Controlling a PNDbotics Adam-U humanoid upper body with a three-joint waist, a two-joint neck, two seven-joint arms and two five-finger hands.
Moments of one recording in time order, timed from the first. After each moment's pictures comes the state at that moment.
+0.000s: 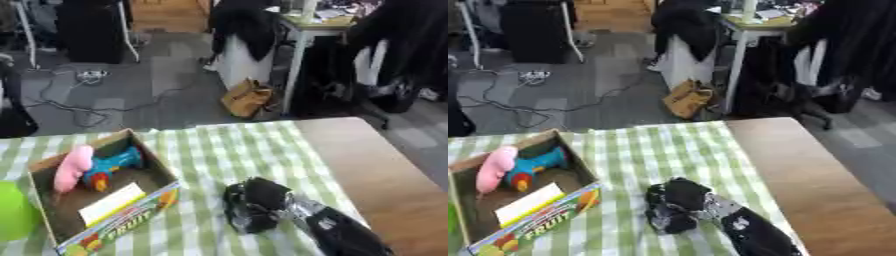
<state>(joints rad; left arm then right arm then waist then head) -0.48 0.48 0.13 -1.99 -0.19 -0.45 0.64 -0.79 -0.39 0.33 -0.61 1.30 -0.81 -0.45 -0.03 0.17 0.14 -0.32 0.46</state>
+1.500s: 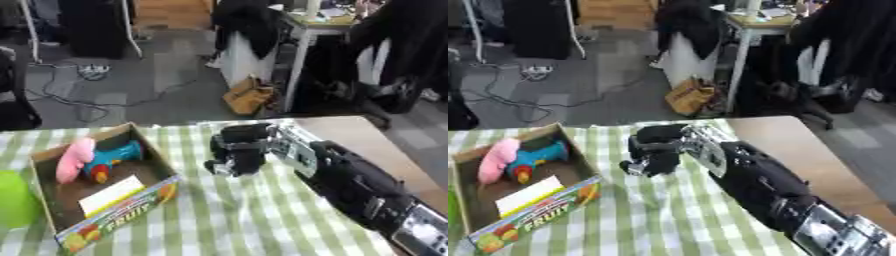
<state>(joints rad) -0.48 0.48 0.13 -1.99 -0.19 -0.45 0.63 -1.06 -0.54 0.53 -0.99 0.42 -0.61 0.50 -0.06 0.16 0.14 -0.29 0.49</state>
